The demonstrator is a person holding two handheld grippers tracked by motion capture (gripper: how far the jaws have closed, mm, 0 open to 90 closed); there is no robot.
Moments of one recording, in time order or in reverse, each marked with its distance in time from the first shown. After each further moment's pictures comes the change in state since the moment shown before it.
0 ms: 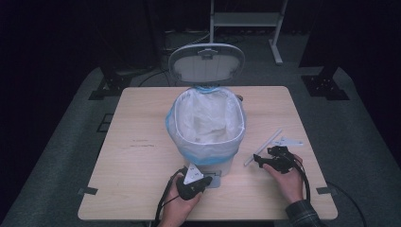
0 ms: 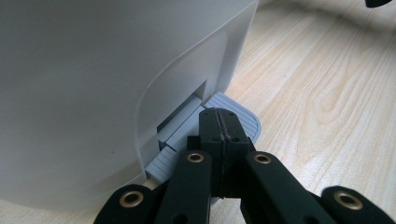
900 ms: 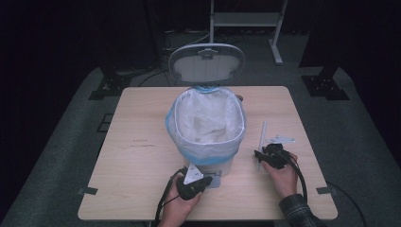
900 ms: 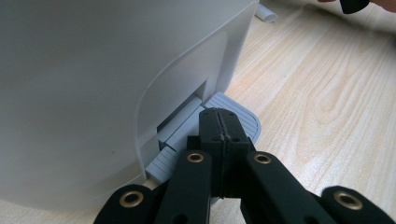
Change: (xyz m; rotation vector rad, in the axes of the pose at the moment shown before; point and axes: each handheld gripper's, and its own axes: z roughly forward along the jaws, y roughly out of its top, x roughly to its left) left arm 0.000 0.000 0.000 0.000 0.000 -0.001; right arm -0.002 0.003 0.022 0.036 -0.073 -0.035
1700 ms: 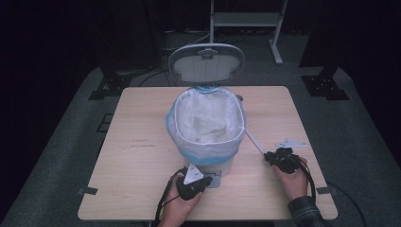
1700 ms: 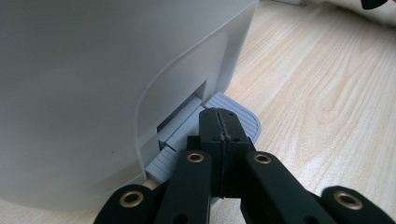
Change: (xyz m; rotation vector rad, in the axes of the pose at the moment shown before) left arm 0.000 0.000 0.000 -0.001 0.001 -0.001; right arm -0.020 -0.016 -0.019 0.007 0.041 -0.016
